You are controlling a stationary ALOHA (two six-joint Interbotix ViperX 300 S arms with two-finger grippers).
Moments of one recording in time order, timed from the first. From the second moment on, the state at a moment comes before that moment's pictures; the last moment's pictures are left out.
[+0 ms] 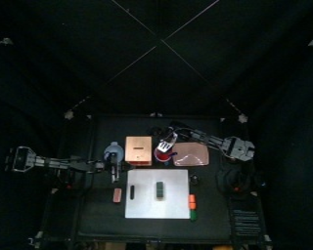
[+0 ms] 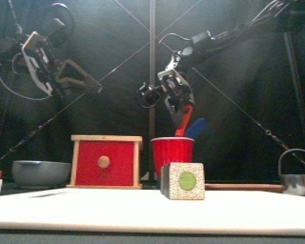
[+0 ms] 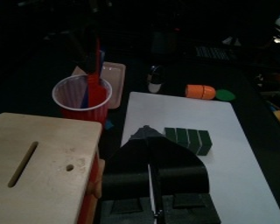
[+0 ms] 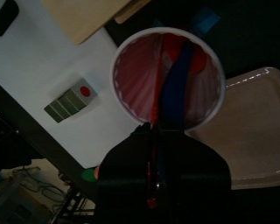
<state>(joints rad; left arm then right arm) 0.08 -0.48 1.17 -0.07 -0.49 0.00 -0.46 0.30 -0.16 0.30 1.40 0.04</state>
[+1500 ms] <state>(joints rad) 0.12 -0.52 1.19 -0.12 -0.49 0.00 -0.51 0.25 -0.52 0.26 1.59 0.02</state>
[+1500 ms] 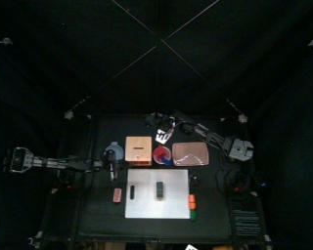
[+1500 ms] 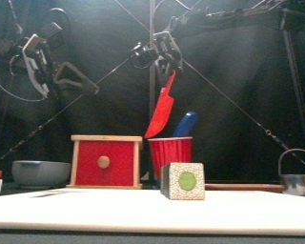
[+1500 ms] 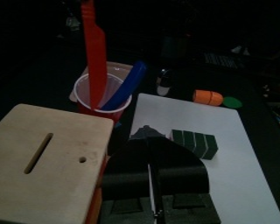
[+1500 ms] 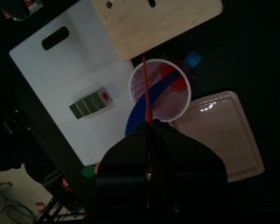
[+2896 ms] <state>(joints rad) 0.19 -0.66 1.19 -0.12 -0.51 0.00 -0.20 -0.48 0.66 0.19 0.19 0.02</state>
